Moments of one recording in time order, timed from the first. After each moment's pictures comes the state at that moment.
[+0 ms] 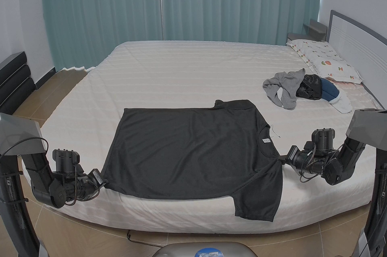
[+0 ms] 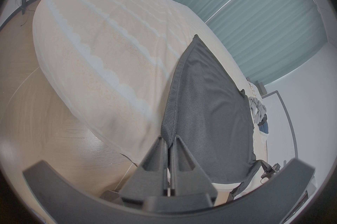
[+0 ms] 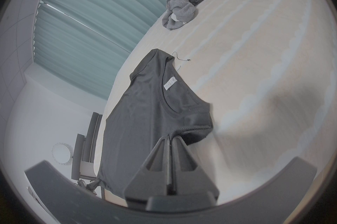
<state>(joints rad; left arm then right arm) 0.04 2.22 -0.41 -1.05 -0.25 -0.72 0.07 2.31 -0.75 -1.00 0.30 0.77</state>
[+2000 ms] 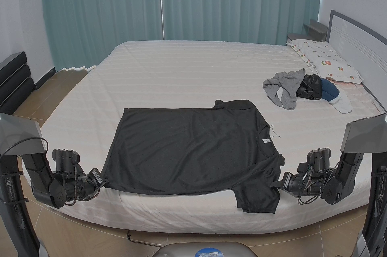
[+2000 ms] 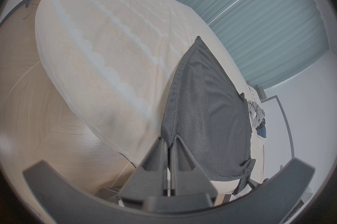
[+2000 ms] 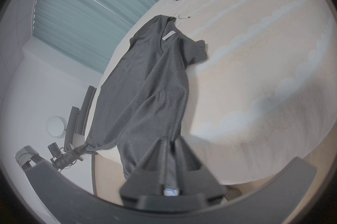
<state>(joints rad) 0.04 2.21 -0.41 -1.05 -0.25 -0.75 0.16 2.31 -0.48 -1.10 0.34 0.63</state>
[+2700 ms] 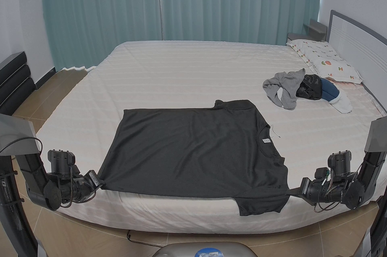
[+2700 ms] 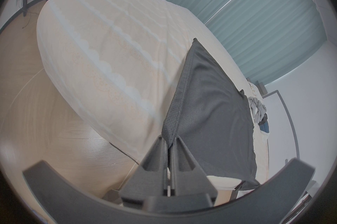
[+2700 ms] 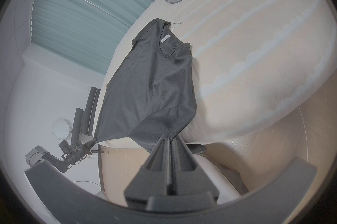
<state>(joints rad) 0.06 2.16 -0.35 -1.05 -0.24 -0.66 0.08 2.09 -0.23 -1.08 0.42 0.62</state>
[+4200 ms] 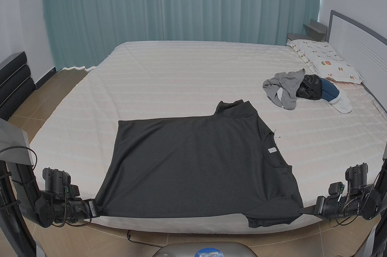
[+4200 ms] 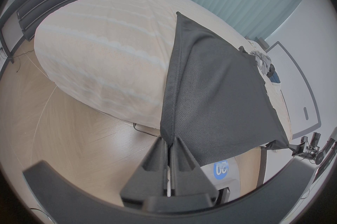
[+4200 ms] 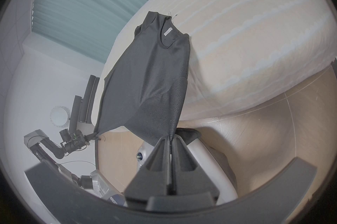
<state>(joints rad) 0.05 2.09 -0.10 -1.04 -0.23 -0.32 -0.03 1.96 -0.02 -1.01 0.51 0.42</state>
